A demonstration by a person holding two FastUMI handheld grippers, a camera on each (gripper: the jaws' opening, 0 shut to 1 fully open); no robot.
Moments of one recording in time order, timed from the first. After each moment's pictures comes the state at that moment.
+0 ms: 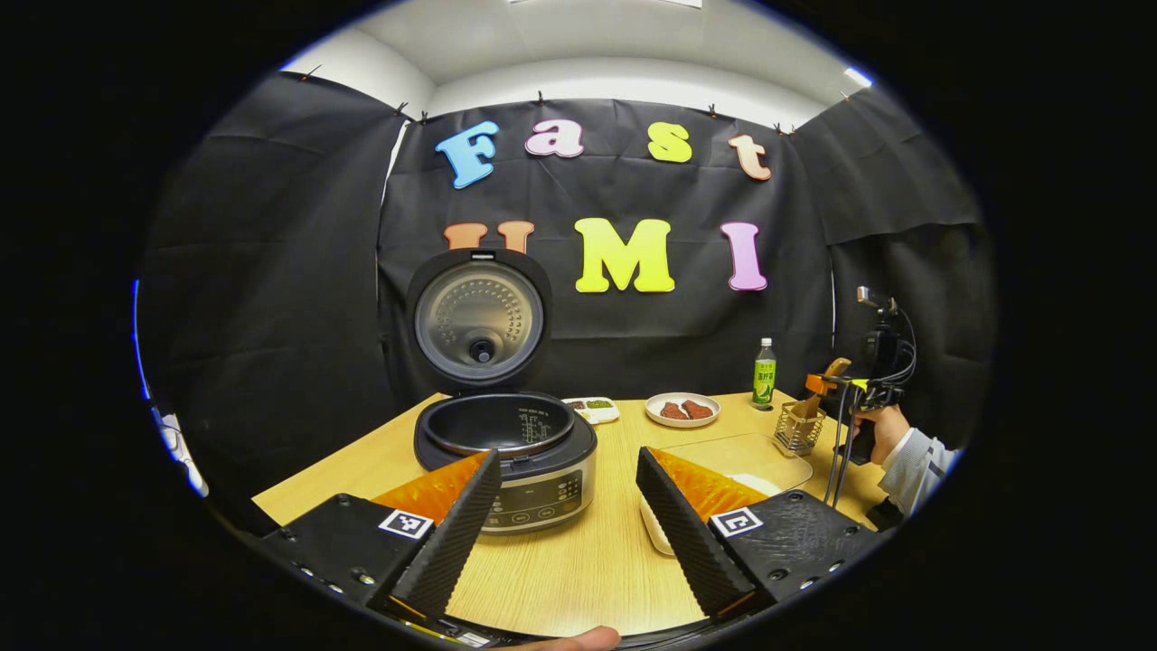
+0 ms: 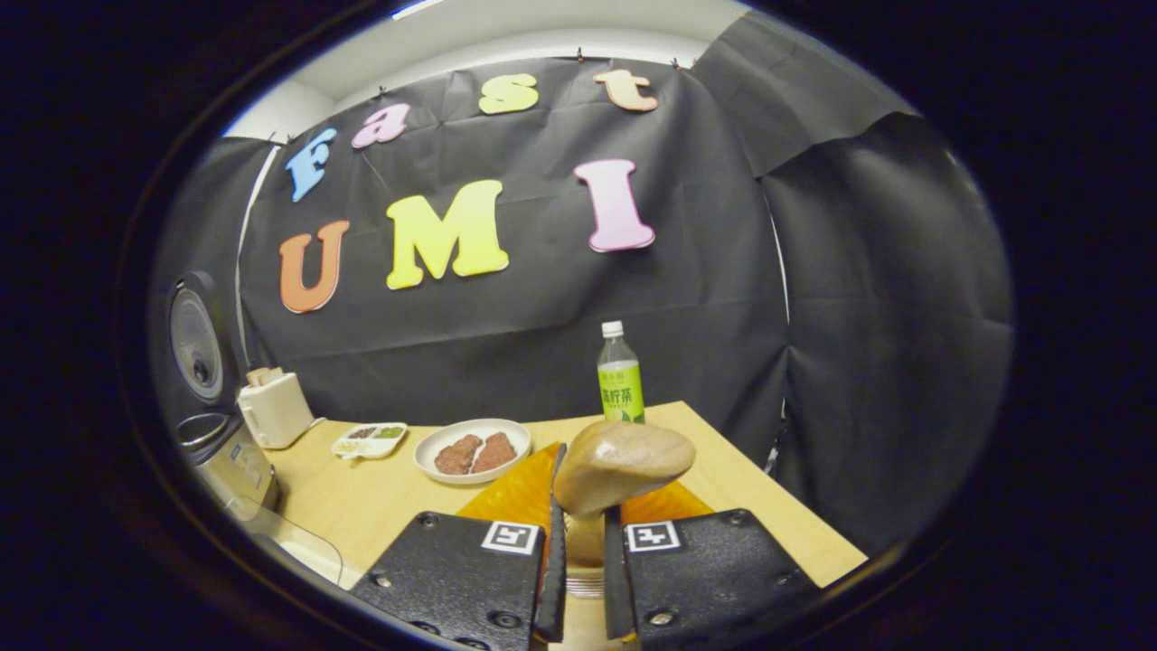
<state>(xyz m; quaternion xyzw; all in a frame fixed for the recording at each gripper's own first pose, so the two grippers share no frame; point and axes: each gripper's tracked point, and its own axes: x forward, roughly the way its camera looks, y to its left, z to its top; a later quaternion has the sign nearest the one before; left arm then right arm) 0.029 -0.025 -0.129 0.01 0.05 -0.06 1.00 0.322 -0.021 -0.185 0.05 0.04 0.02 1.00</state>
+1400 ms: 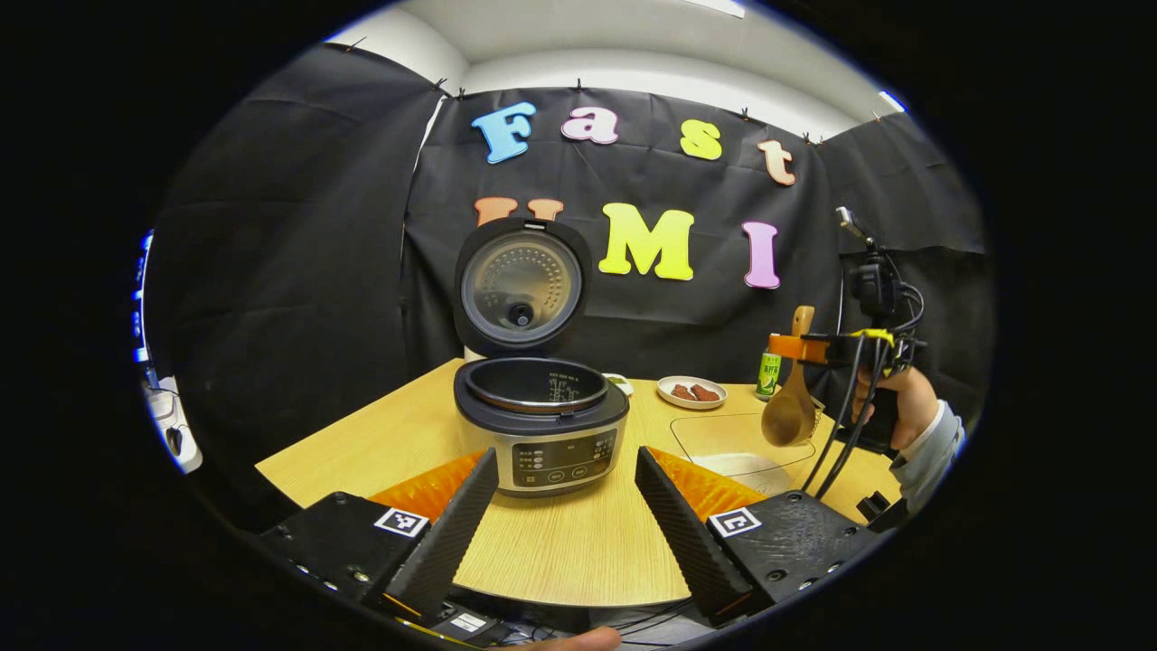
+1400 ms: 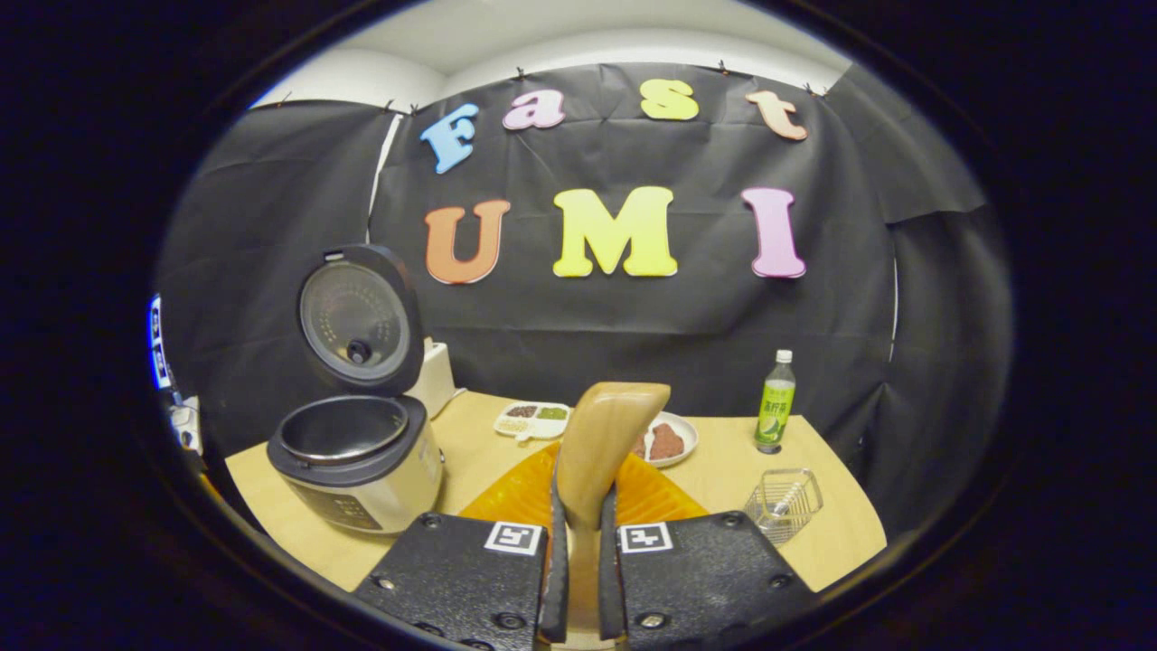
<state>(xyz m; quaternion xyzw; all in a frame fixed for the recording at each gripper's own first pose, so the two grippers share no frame) -0.010 0.022 -0.155 -0.03 0.09 -0.04 0.99 0.205 0.186 -0.163 -0.03 0.10 0.17 0.98</state>
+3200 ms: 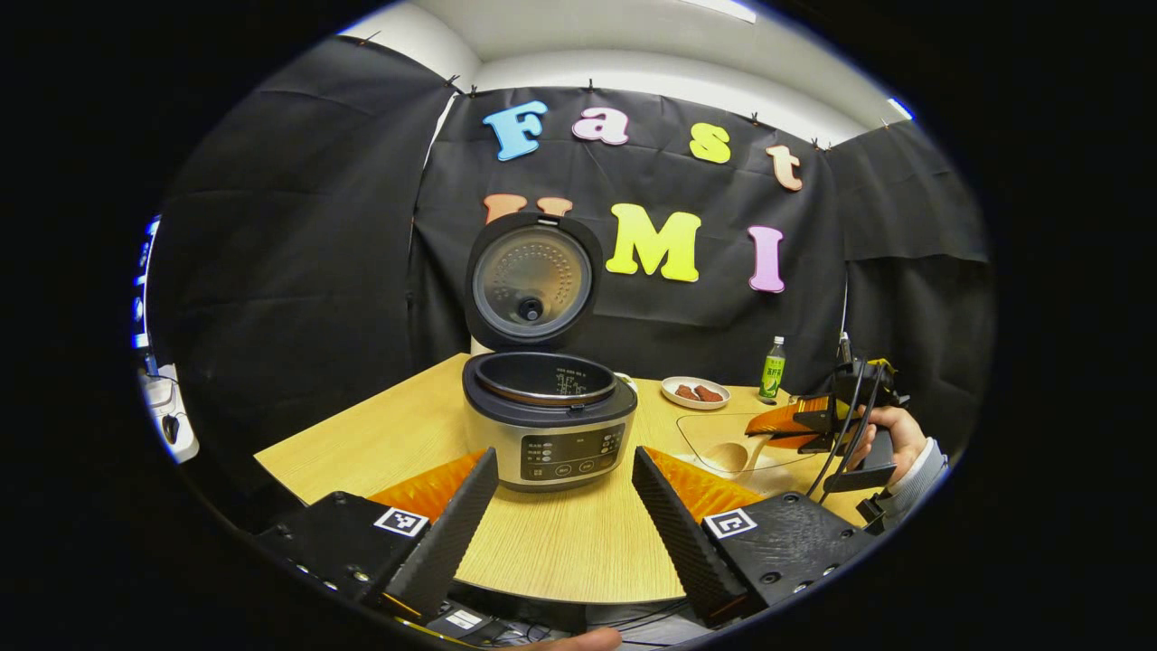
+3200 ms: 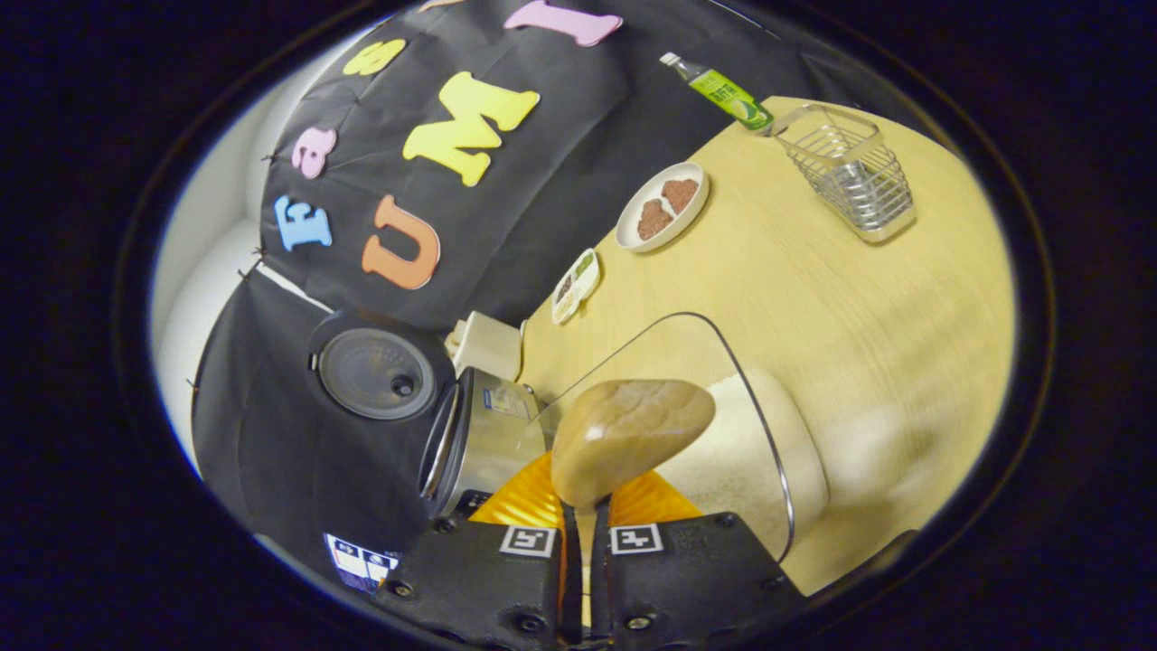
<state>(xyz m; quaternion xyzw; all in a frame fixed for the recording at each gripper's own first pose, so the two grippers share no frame) -0.012 0.027 -0.160 -0.03 0.08 -0.04 1.00 0.164 0.215 -0.258 0.40 0.36 0.23 0.81</state>
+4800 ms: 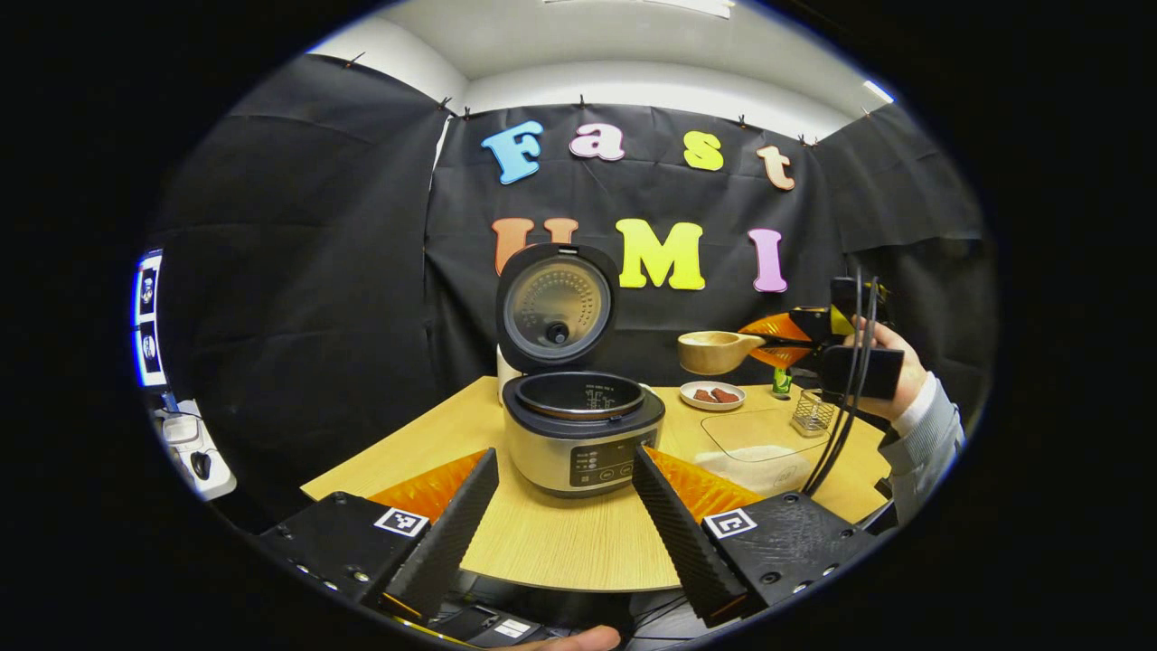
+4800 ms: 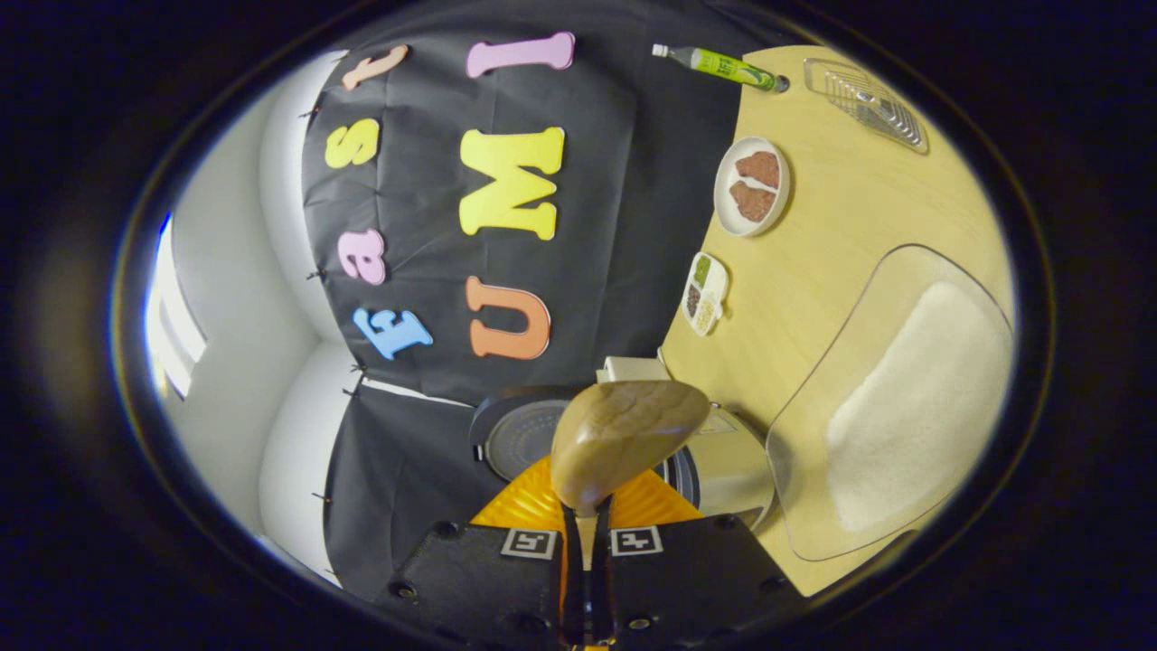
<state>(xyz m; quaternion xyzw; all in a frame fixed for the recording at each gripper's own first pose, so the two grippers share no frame) -0.044 0.079 -0.135 0.00 0.06 -0.03 1.00 0.172 0.321 -0.105 0.59 0.29 0.28 0.71</state>
